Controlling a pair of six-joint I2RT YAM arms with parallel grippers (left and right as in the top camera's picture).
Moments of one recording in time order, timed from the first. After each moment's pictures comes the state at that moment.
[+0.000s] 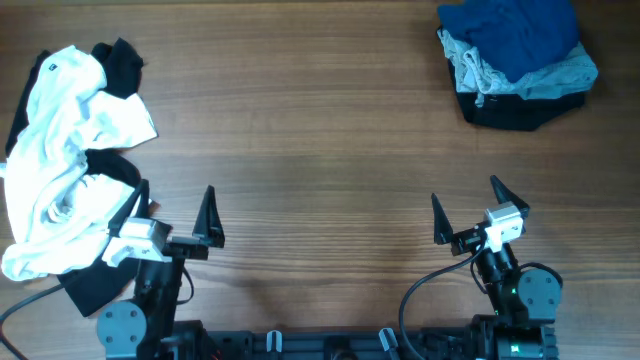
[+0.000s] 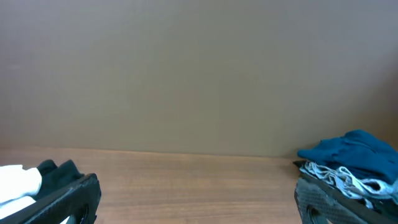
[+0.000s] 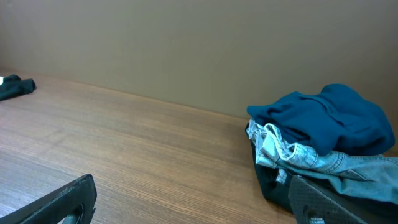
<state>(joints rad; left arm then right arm) 0.03 0.01 0.24 -0.07 0.16 -0.18 -0.05 0.02 0.01 0.02 -0.32 -0.12</state>
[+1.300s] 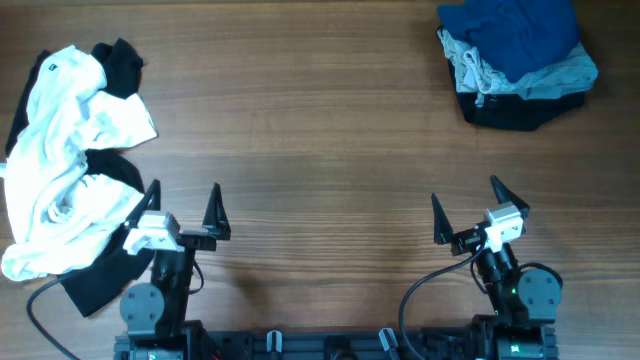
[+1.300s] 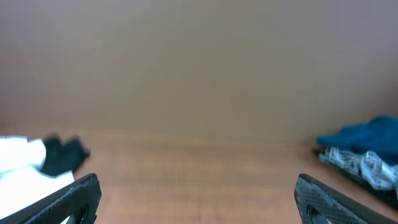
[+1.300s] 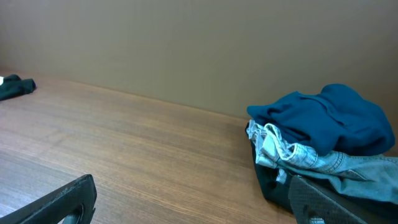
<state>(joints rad) 0.03 0.01 0.01 0.10 0.13 -0.18 -0.05 0.02 0.01 0.02 -0.32 -0.12</state>
